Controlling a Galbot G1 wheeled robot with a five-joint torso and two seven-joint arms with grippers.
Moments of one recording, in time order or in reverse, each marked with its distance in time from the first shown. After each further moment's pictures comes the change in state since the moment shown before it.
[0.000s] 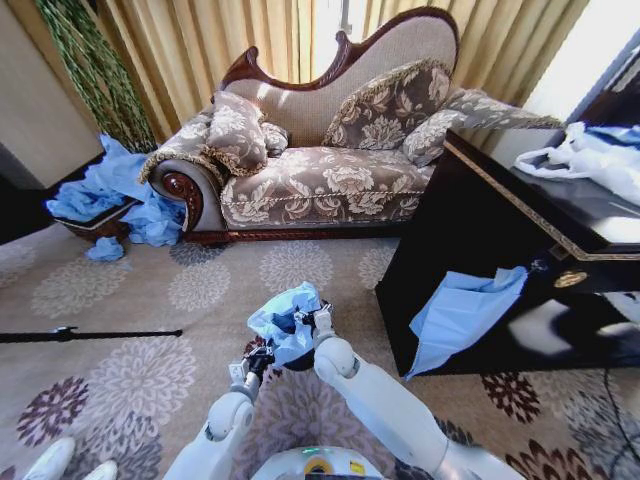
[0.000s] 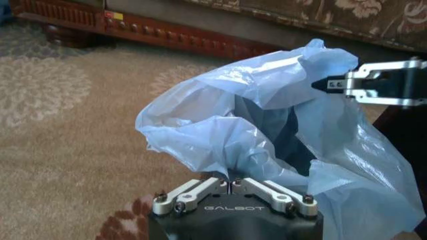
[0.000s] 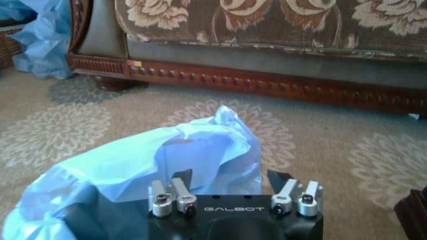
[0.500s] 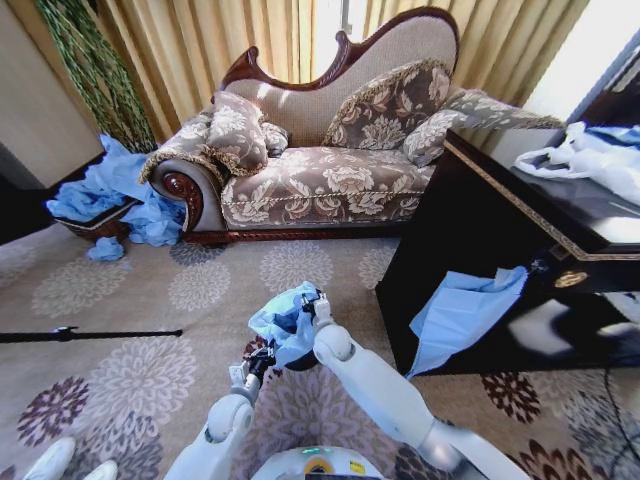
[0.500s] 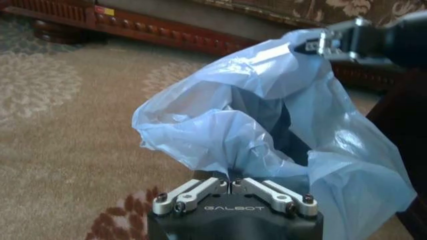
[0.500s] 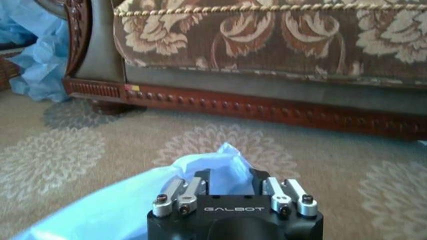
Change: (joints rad) left arm 0.009 -0.003 -0.002 0.009 0.009 -0.008 0.043; right arm 0.100 0.077 0.018 -0.140 -0.044 0.064 -0.061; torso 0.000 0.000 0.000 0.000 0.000
